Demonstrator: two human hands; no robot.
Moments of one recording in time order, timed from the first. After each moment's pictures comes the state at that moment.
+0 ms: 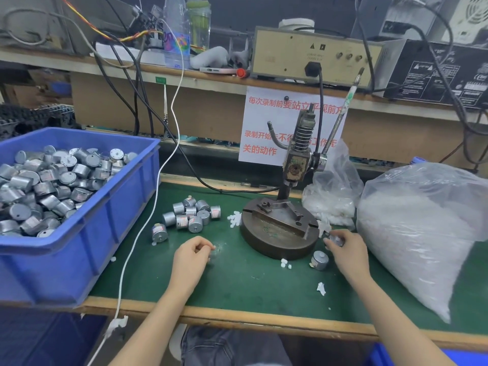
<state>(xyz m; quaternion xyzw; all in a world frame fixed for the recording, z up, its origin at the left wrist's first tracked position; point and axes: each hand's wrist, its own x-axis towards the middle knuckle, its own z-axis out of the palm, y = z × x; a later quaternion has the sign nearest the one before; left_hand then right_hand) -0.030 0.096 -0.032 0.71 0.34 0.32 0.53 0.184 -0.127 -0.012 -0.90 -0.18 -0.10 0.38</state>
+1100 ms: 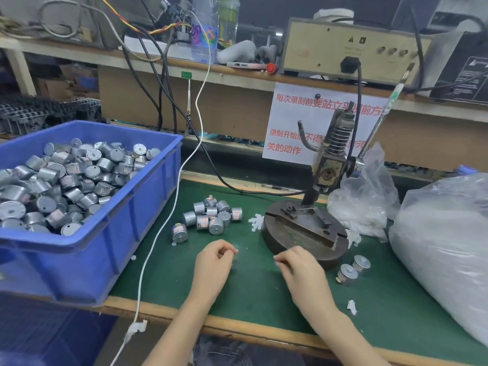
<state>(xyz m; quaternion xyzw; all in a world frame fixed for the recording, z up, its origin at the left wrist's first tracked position) -0.029 0.096 -0.035 0.71 0.34 0.32 0.53 0.076 -0.046 -0.022 -0.83 -0.46 -0.12 0.29</state>
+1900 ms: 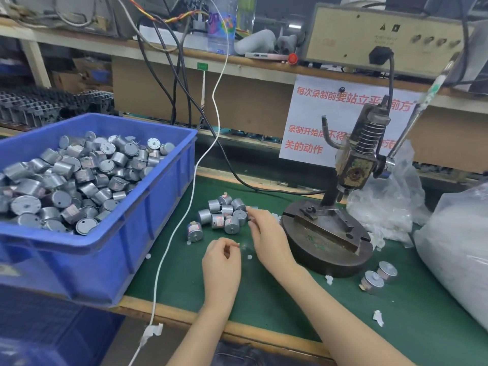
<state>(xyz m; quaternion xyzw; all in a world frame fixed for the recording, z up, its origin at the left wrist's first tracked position) -0.030 0.098 -0.036 0.66 0.40 0.42 0.48 0.074 0.066 -0.014 -0.77 -0.51 -0.05 0.37</state>
